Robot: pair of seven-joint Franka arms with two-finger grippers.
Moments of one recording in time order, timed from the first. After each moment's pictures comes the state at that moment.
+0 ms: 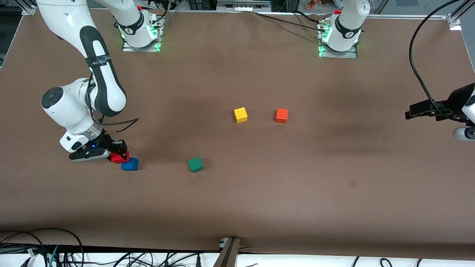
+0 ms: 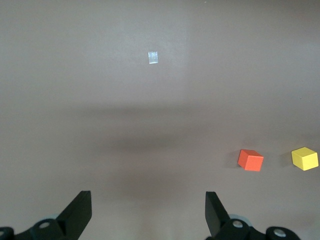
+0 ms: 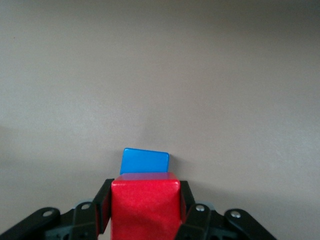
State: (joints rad) left arm -0.04 0.31 0.12 -1.22 -0.13 1.39 0.03; right arm 0.42 0.47 -0.36 -2.01 0.58 2.72 -0.52
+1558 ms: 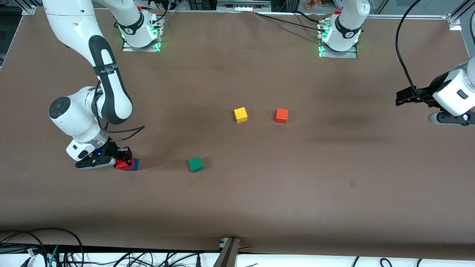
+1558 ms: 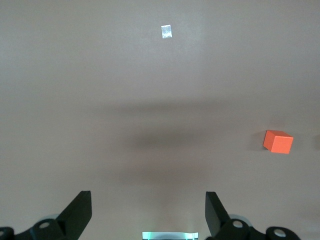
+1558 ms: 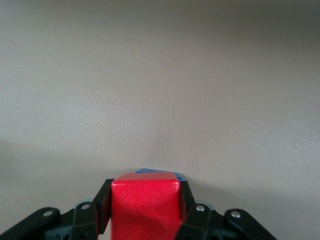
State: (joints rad) left arm -0.02 0.18 0.00 -1.44 0.03 1.43 0.01; right arm 0.43 0.54 -0.36 -1.92 0.58 2.68 -0.50
